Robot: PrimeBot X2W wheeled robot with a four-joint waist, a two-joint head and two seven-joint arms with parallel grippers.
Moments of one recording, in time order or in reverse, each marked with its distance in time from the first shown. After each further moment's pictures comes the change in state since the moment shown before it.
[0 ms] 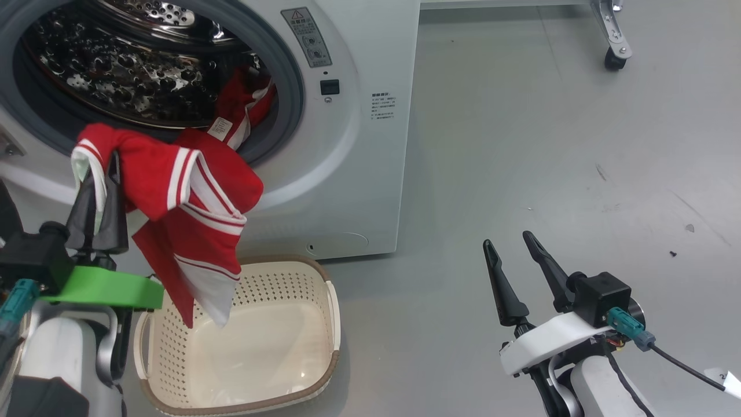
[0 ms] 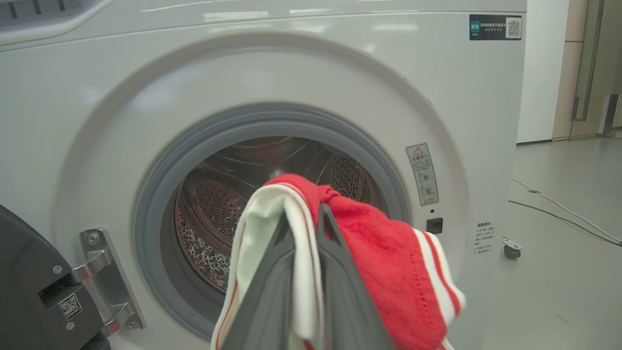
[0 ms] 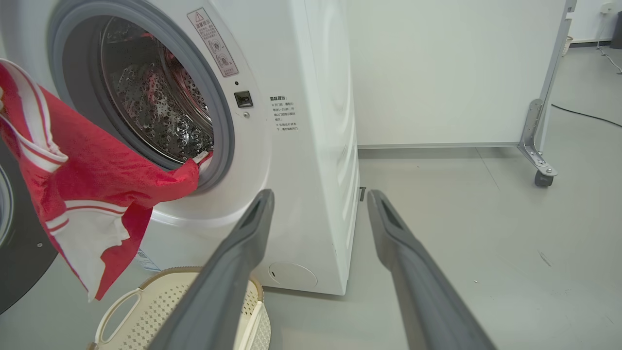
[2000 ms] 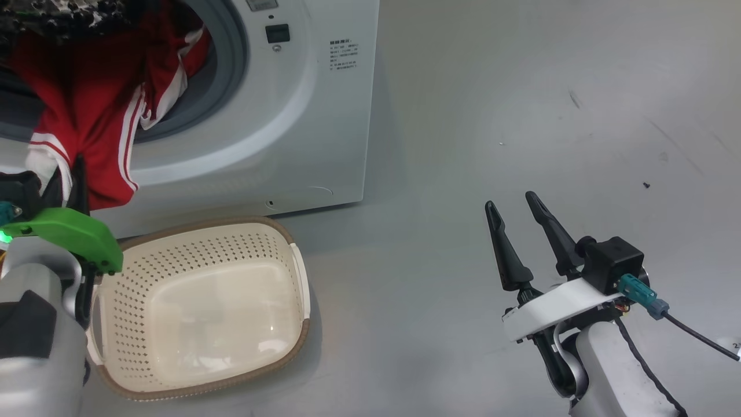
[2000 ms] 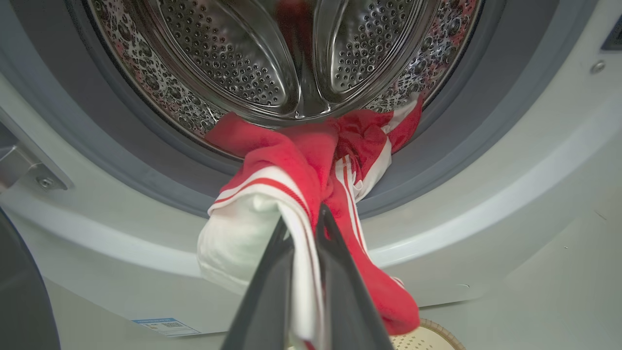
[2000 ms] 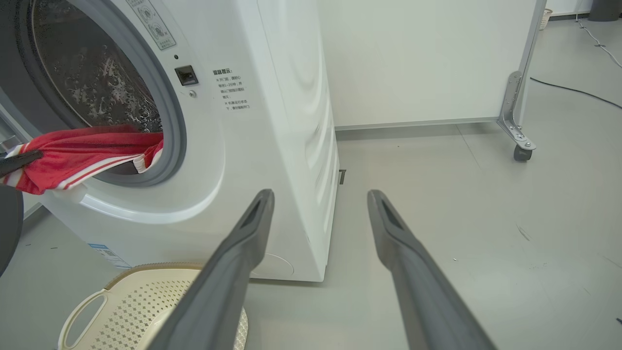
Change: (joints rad) left arm -0.369 0.082 -0.067 0.763 -0.039 -0.015 0.012; right arm -0.095 0.000 -0.025 -0.006 0.009 -0.018 0.000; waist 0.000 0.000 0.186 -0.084
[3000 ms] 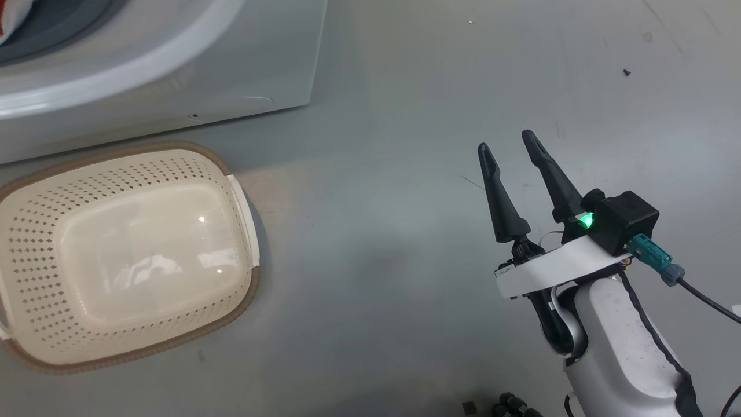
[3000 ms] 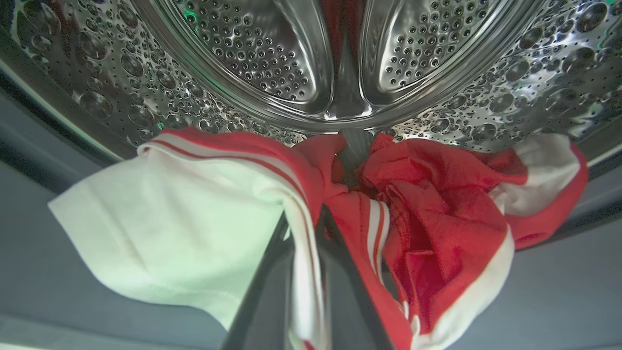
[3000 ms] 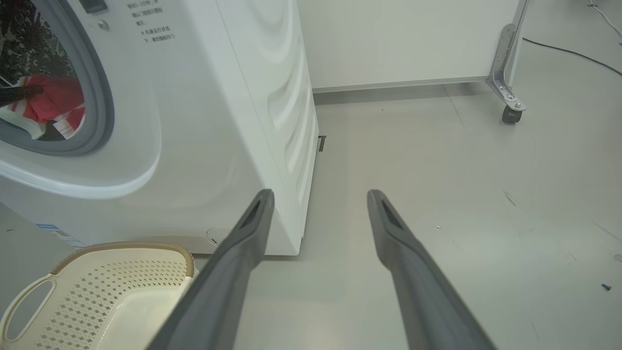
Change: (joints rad) left arm -0.355 0.131 0.100 -0.070 0.000 0.079 0.223; right arm -0.096 0.001 0.022 -0.095 0.012 -0.011 0.000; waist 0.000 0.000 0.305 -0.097
